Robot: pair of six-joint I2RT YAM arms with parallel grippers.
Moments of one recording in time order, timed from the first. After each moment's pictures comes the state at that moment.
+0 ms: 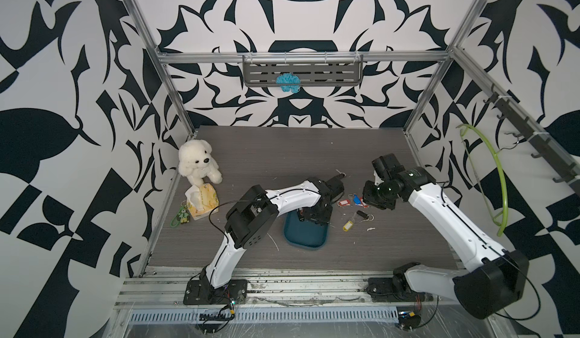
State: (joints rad) left arm -1.00 2.13 1.61 -0.93 0.06 -0.60; right arm 0.32 1.24 1.13 -1.12 -0.07 0.67
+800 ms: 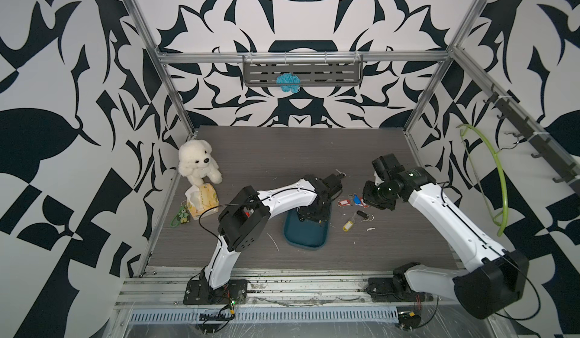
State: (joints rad) left arm -1.00 2.05 1.59 -0.98 0.02 -0.61; right arm 0.32 1.24 1.13 -1.12 -0.07 0.68
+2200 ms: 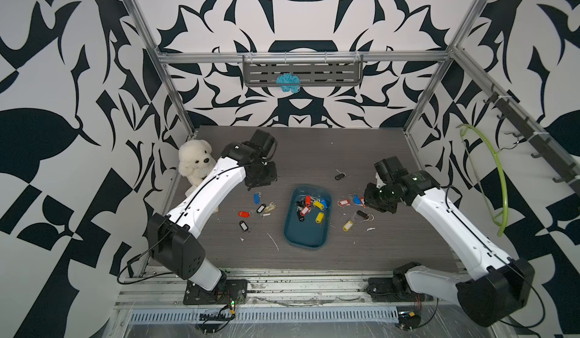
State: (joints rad) left arm -0.48 1.55 1.51 -1.17 0.04 -0.57; right arm 0.32 1.20 1.11 -1.13 -0.10 0.70
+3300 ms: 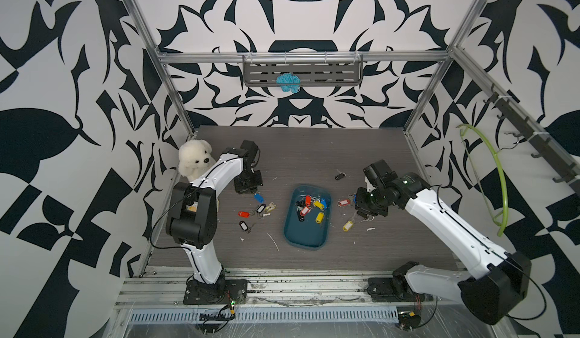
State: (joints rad) left arm -0.27 1.79 1.36 -1.01 0.08 -0.46; right arm 0.45 1.21 1.10 -1.11 -0.11 0.76
